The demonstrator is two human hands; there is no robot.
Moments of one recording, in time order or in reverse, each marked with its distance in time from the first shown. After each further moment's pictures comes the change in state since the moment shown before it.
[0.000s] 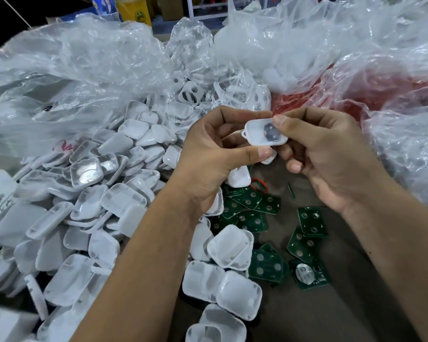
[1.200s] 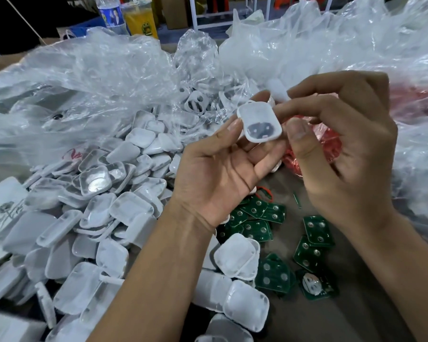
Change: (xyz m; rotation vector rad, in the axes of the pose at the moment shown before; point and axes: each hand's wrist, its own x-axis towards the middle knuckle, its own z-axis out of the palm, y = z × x) left_hand 0.000 0.003 0.000 -0.705 -0.143 -0.240; right_hand -0.013 -0.011 0.004 -0.870 0.132 -1.063
